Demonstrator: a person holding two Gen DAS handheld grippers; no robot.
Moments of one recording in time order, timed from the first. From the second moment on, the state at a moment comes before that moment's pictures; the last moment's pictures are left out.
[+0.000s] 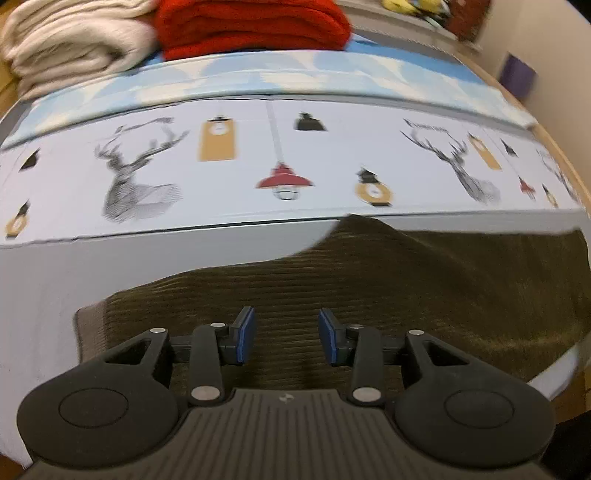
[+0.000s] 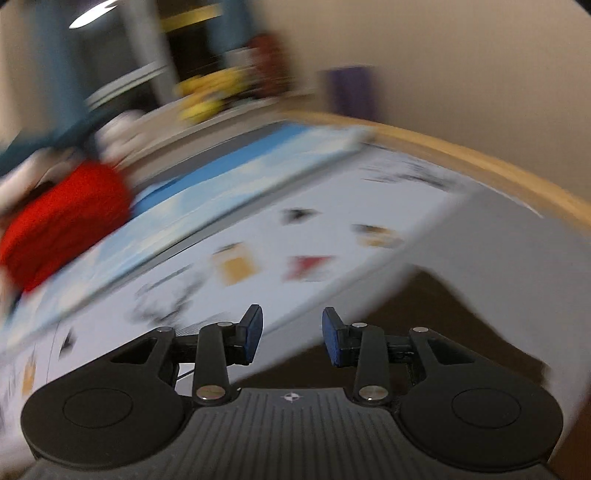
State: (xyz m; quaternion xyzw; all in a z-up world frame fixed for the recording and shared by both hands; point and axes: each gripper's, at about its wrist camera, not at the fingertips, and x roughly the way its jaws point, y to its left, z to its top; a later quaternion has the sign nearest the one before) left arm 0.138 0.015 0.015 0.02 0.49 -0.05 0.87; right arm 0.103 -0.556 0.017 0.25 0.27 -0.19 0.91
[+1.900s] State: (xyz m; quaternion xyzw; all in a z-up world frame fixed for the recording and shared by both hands) left arm 0.124 0.082 0.016 0.00 0.50 0.00 0.87; right arm 0.068 -0.150 -0.064 -0.25 0.33 0.23 0.88
